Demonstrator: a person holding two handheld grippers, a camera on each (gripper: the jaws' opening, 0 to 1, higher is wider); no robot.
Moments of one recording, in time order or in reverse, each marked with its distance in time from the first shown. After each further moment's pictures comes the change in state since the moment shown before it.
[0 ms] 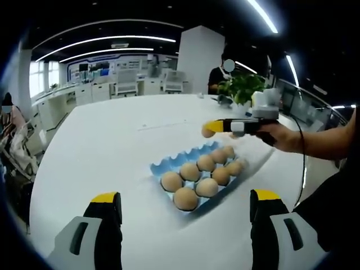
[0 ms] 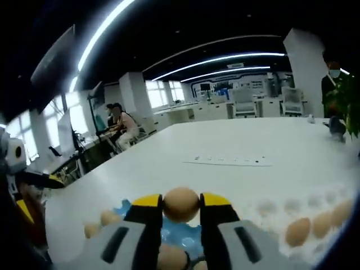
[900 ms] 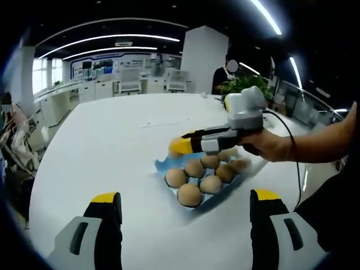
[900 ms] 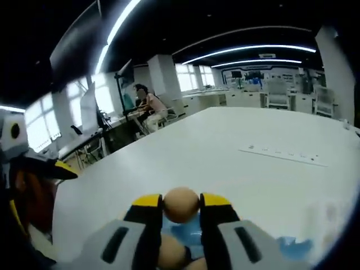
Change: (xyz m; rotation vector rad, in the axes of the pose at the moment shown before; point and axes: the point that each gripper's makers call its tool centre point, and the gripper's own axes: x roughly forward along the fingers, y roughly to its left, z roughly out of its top) left arm -0.003 0.008 -0.007 -0.024 0.000 0.017; right arm 0.066 0.096 -0.037 -0.092 0.130 0.210
